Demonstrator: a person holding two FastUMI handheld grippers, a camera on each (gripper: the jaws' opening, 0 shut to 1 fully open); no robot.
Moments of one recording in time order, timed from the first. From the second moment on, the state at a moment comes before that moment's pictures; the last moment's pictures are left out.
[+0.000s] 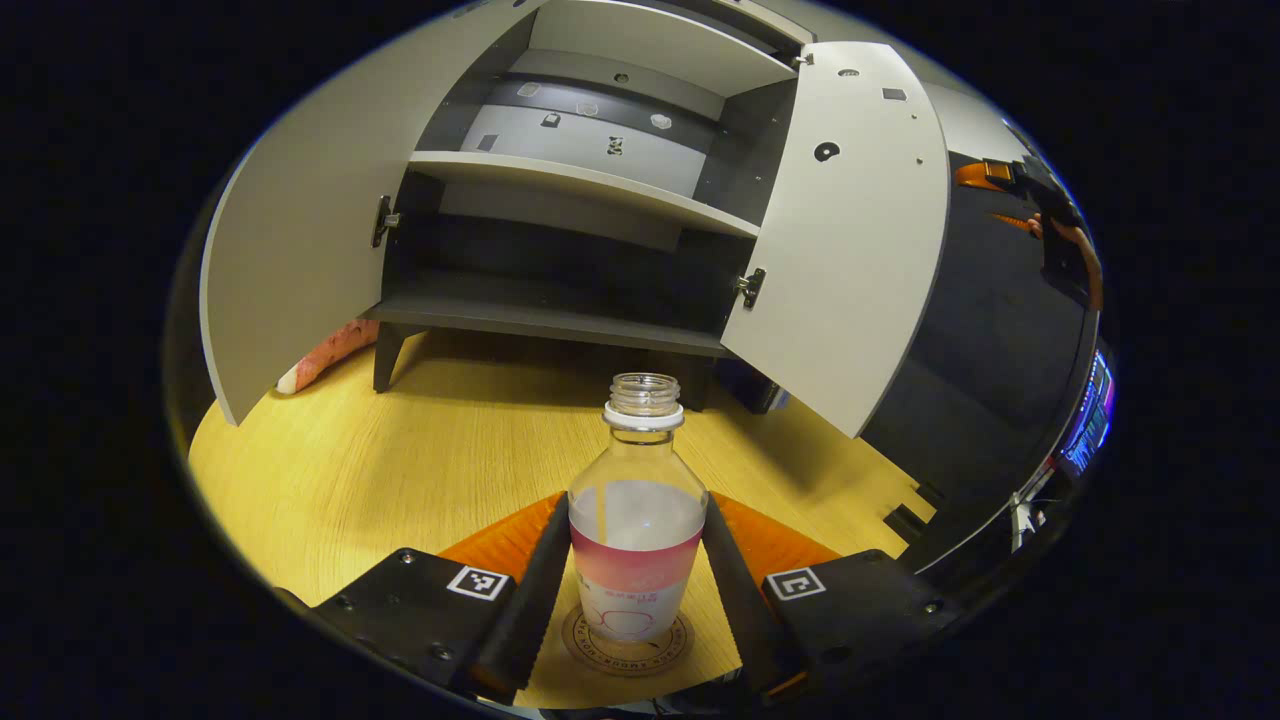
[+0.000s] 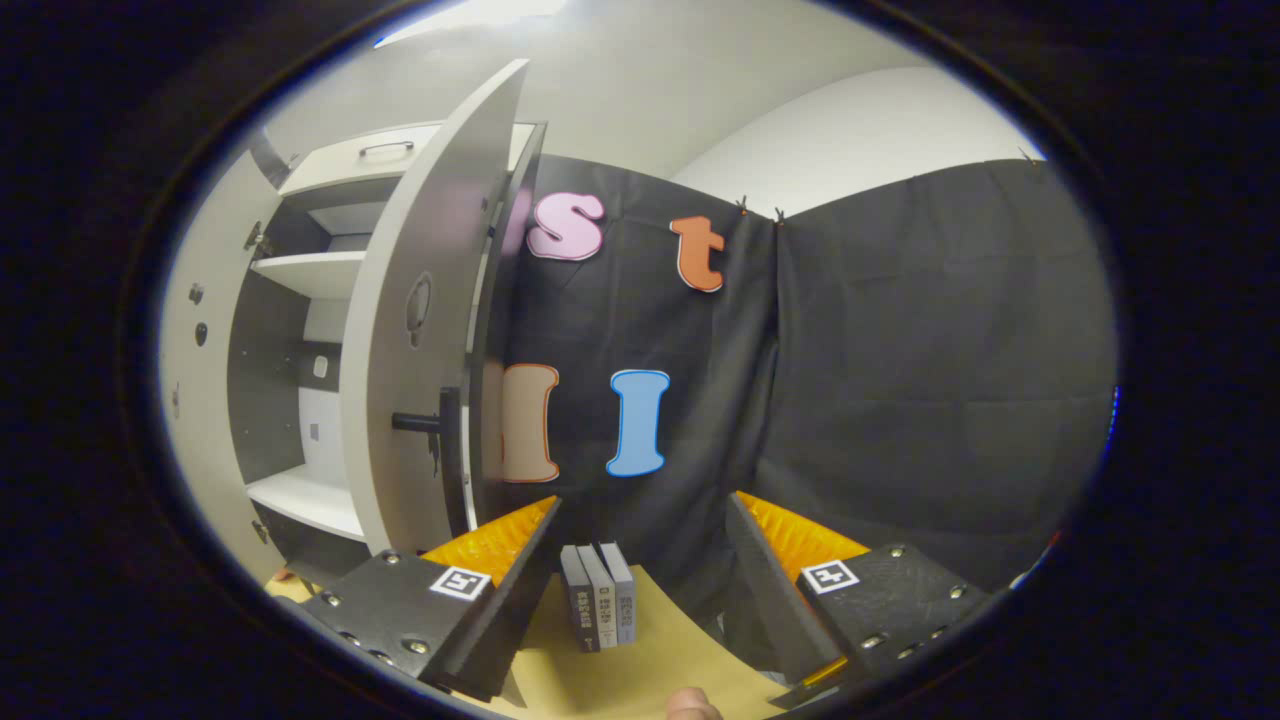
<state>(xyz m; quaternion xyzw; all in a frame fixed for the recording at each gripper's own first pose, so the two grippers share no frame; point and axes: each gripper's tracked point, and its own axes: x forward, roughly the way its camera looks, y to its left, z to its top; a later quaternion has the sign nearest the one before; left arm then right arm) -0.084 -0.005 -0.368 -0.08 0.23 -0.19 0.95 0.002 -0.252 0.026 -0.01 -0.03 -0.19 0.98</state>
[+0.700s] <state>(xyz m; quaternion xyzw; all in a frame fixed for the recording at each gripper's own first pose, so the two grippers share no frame) -0.111 -0.004 -0.368 -0.04 0.27 -0.20 0.94 0.007 -0.244 0.016 0.00 -0.03 -0.18 0.98</state>
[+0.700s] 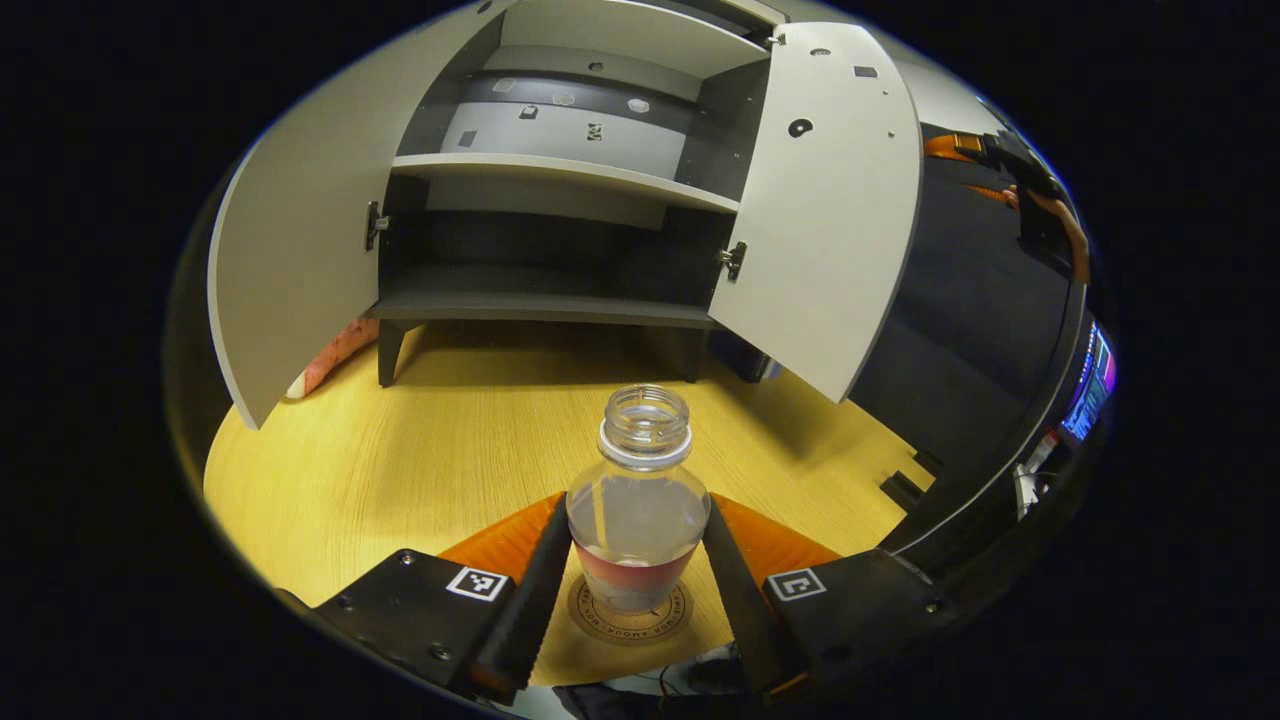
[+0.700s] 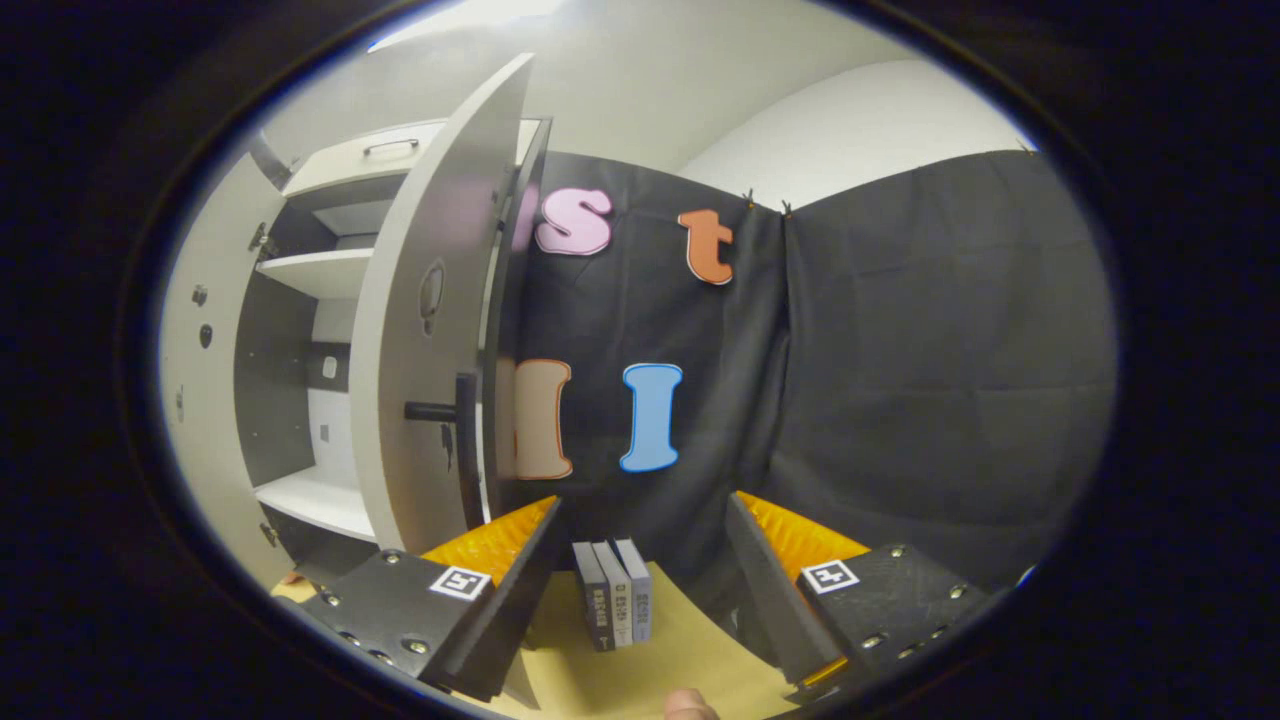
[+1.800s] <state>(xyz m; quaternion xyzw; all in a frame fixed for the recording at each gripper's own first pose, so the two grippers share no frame) -0.121 -0.014 -0.374 0.02 0.30 -0.21 0.93 -0.001 -0.250 0.006 0.05 -0.03 -0.18 0.98</state>
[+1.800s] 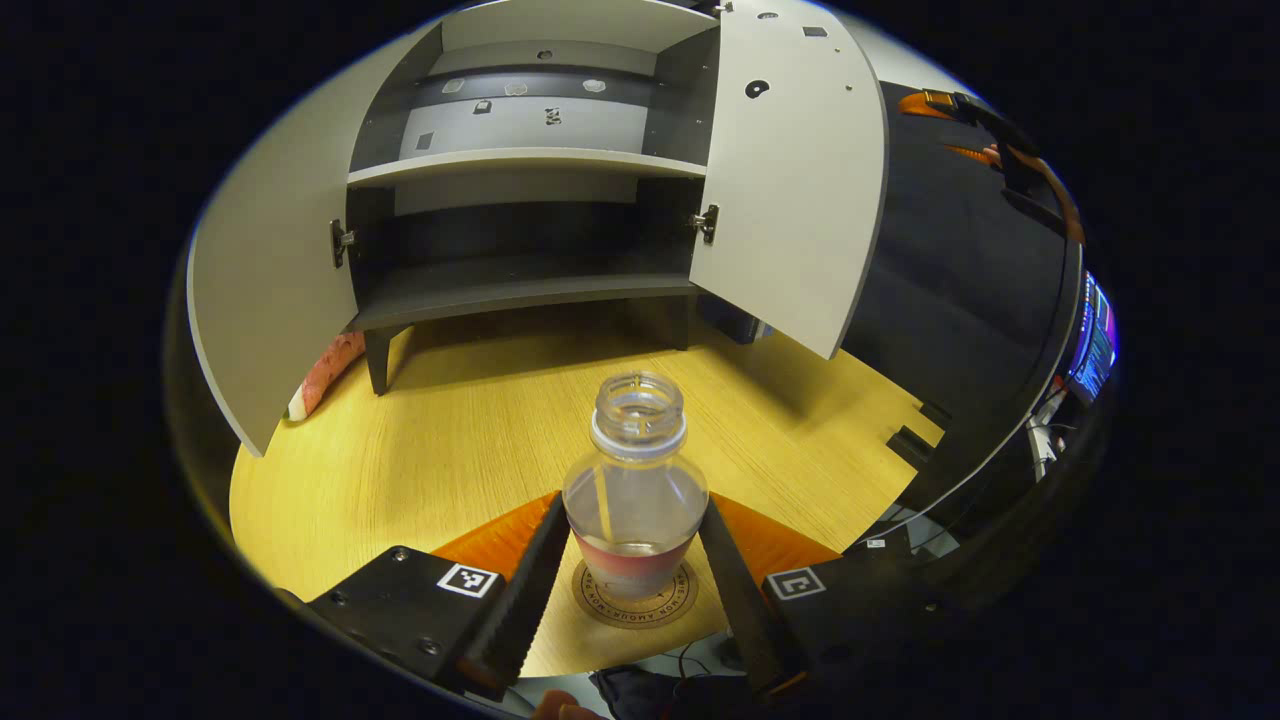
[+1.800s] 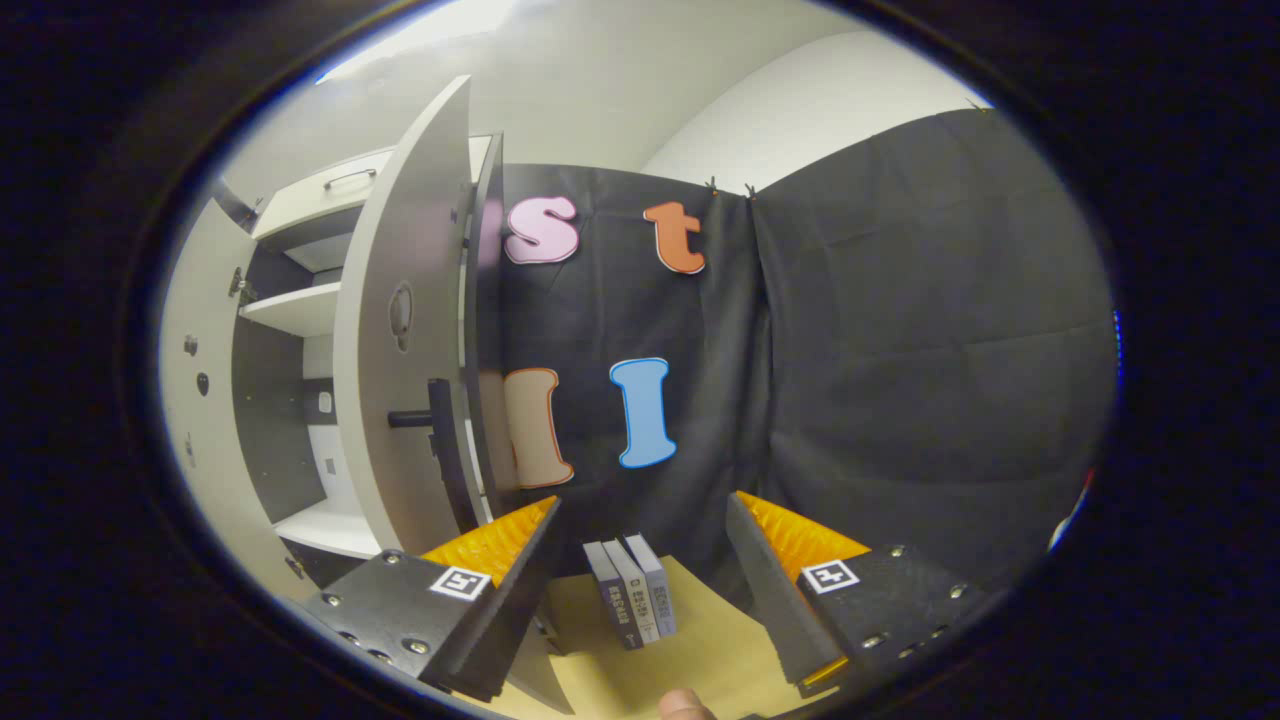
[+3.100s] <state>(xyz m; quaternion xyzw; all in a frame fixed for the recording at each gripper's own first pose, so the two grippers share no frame) -0.085 -0.036 -0.270 -0.03 0.21 -0.21 0.96 0.010 -0.233 -0.020 0.06 -0.01 -0.17 0.98</state>
